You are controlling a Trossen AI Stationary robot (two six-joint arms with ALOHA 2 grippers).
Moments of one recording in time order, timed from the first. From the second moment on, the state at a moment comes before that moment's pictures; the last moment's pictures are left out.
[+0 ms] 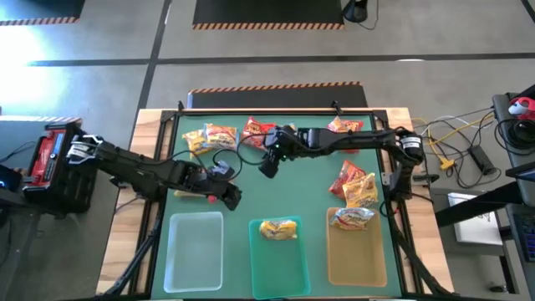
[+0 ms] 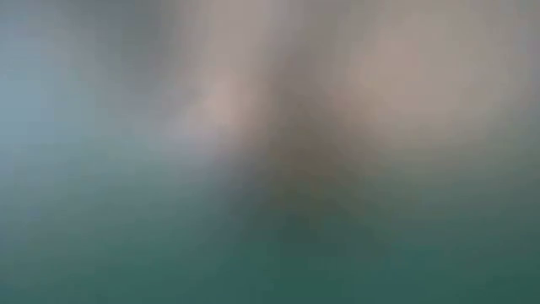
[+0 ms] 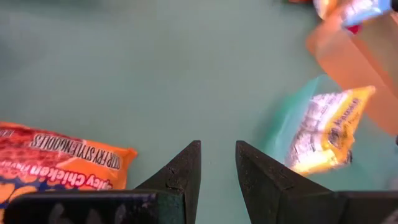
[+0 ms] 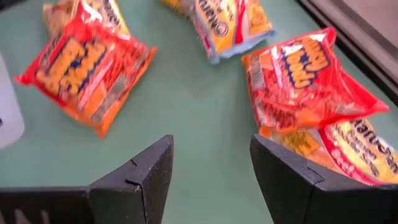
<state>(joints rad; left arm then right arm) -0.18 1.25 0.85 -0.48 -0.25 -0.97 -0.15 1.84 1.53 -0.50 0.16 0.30</state>
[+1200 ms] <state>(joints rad) -0.16 0.99 0.68 -0.91 -0.30 -1.63 -0.26 2.04 1.53 -0.35 -0.24 0.42</state>
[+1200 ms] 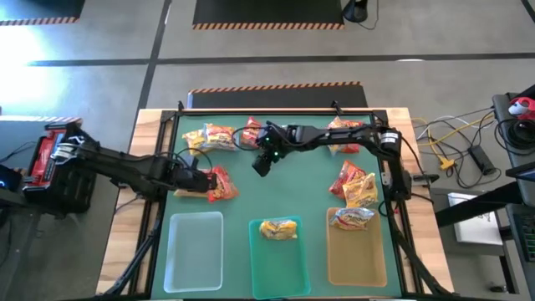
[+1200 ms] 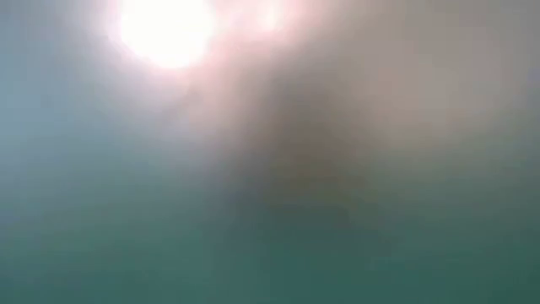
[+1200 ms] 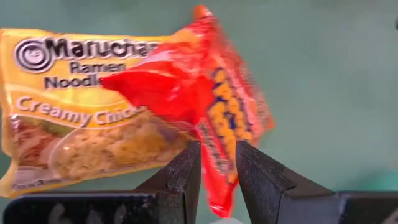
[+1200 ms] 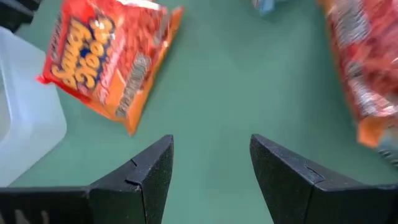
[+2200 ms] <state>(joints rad) -0.15 1.07 0.40 -0.26 -0.37 -1.67 -0.26 2.11 1.53 -0.24 -0.34 0.42</state>
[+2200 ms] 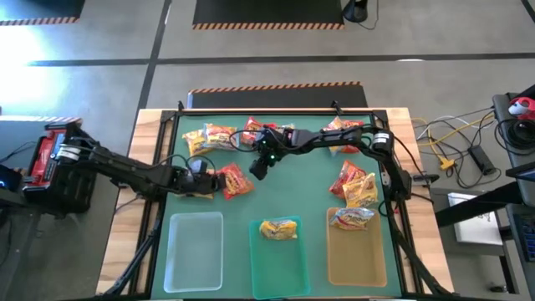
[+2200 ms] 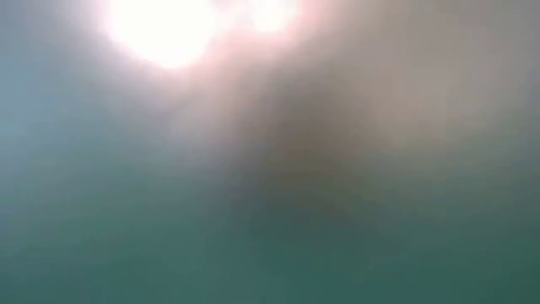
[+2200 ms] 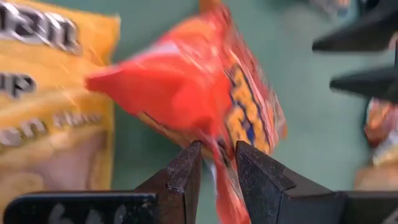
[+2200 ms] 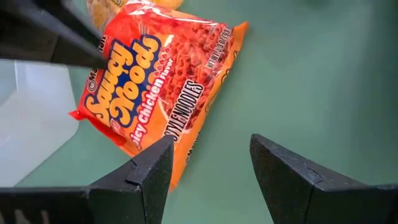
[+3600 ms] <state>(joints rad) -0.15 1.17 0.58 -0.50 -0.36 -1.71 -0.26 2.19 1.52 -0.23 -0.29 0.41</state>
